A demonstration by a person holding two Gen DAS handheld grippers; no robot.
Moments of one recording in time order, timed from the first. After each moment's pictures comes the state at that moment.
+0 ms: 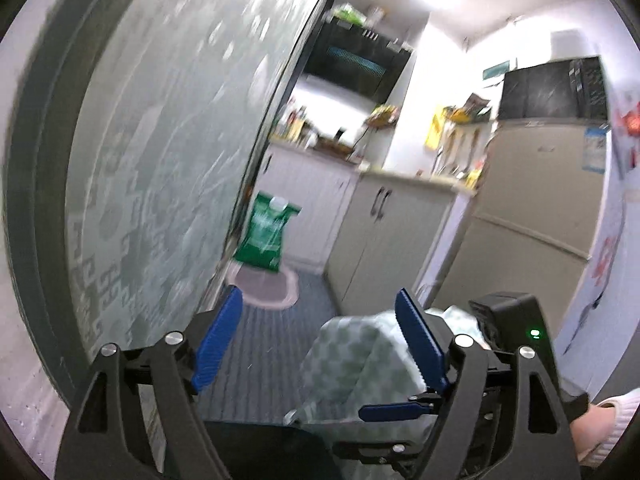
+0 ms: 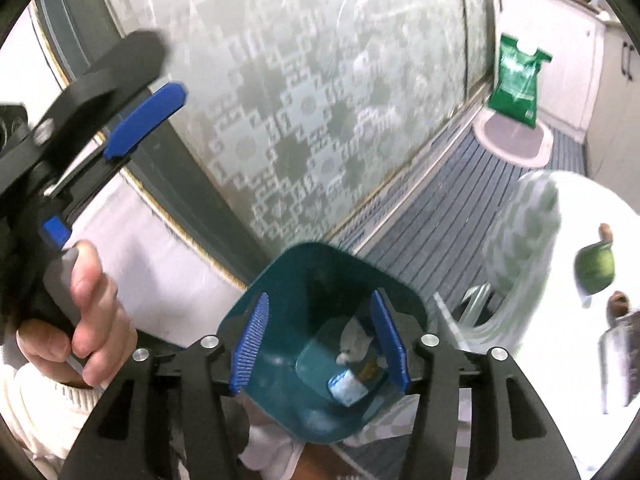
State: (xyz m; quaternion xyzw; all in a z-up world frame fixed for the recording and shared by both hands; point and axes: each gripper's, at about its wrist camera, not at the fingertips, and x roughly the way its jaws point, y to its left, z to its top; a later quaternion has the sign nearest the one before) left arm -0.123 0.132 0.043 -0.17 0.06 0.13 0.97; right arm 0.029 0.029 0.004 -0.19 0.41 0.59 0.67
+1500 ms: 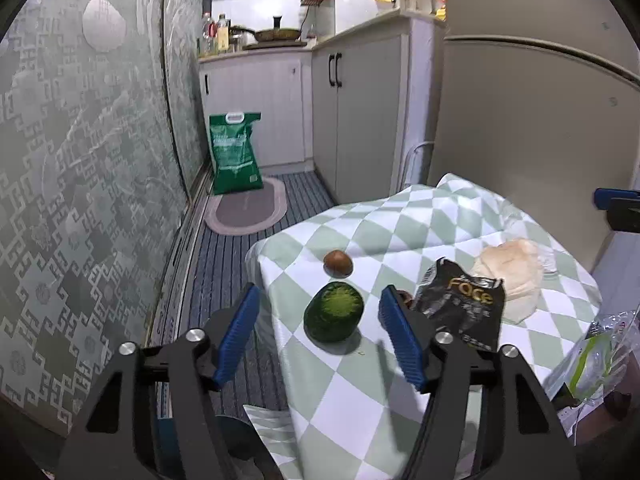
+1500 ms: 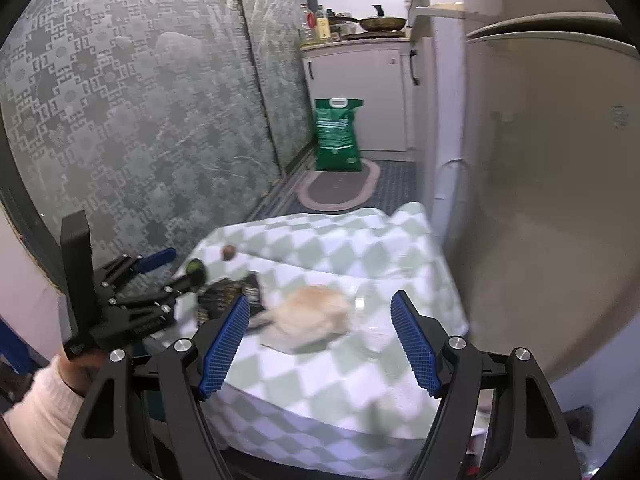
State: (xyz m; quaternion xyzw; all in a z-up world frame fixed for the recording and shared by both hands) left arm 0.089 0.022 -0.016 -0.03 0.30 0.12 0.94; right arm 0.185 -0.225 0.075 -0.09 0.33 0.40 0.85
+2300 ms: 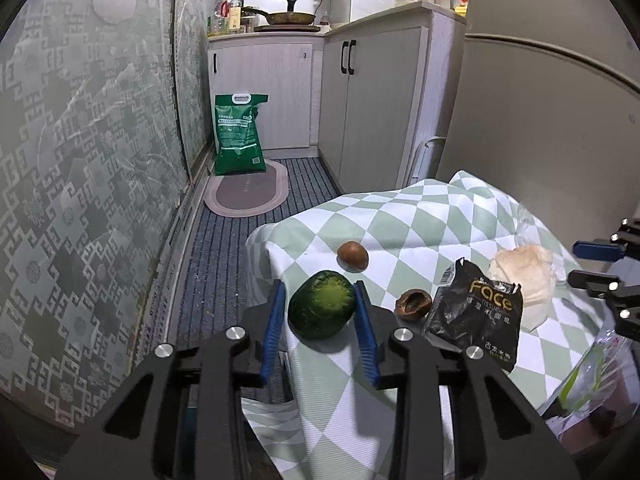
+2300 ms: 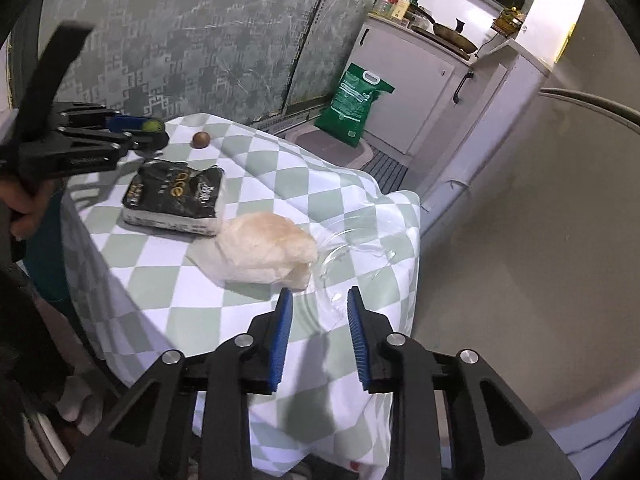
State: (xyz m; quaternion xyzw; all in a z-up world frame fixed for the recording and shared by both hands) left arm 0.097 0.030 -0.020 -0.07 0.32 0.13 0.94; right arm 0.174 -0.193 0.022 -0.34 0.28 0.38 0.81
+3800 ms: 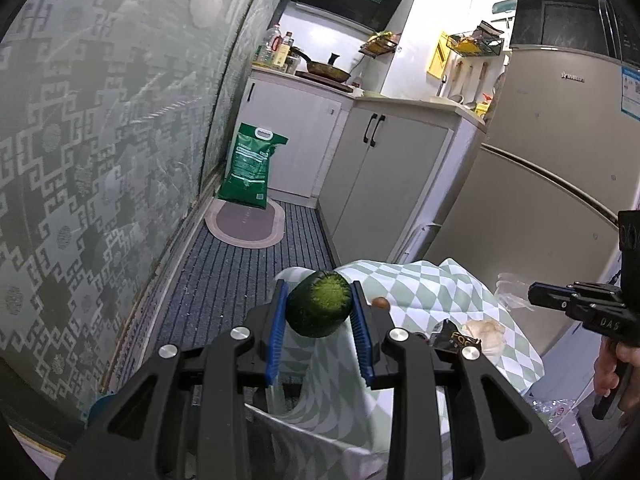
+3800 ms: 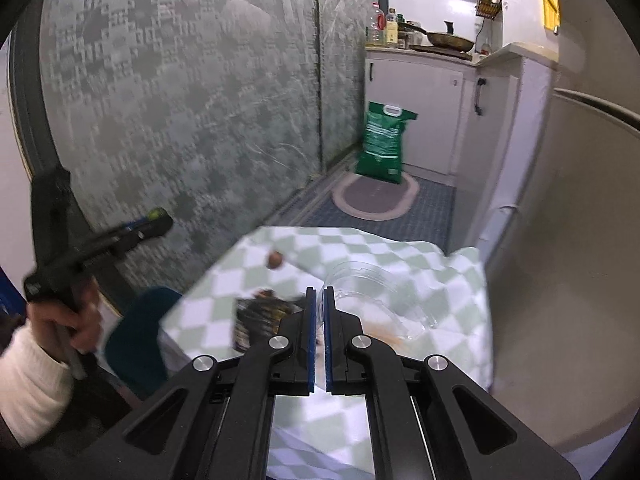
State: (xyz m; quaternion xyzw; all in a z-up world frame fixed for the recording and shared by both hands) left arm 0.012 0.087 0.019 -0.19 0.20 0.13 0.95; right arm 0.163 -0.153 0.082 -0.16 0.30 0.48 0.81
